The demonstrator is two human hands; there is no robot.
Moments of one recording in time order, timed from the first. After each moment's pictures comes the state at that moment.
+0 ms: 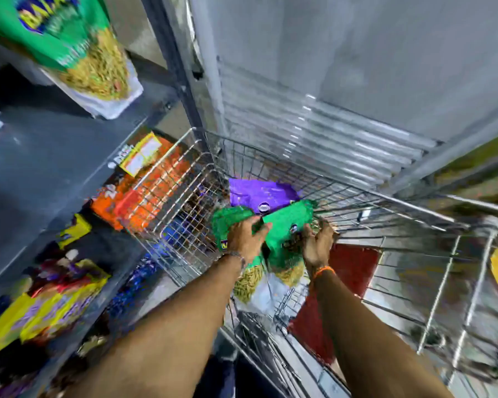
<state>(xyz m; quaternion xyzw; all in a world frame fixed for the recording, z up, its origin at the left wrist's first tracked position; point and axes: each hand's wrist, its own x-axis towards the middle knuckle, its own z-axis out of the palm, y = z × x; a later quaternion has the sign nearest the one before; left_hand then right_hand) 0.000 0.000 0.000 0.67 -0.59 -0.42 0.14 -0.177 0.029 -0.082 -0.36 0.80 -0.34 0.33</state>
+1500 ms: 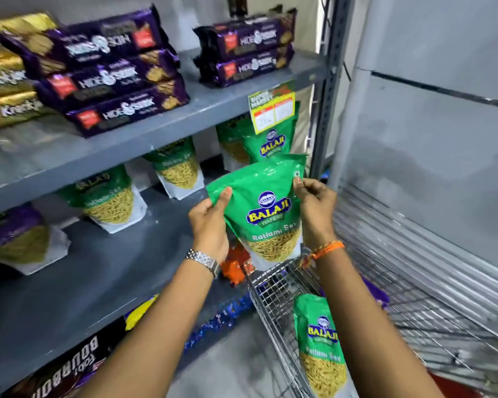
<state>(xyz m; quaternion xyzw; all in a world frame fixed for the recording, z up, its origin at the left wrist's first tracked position) 0.231 0.004 0.299 0.50 -0.19 -0.40 0.74 0.080 -0.087 0.276 -0.43 0.42 -0.59 0.54</state>
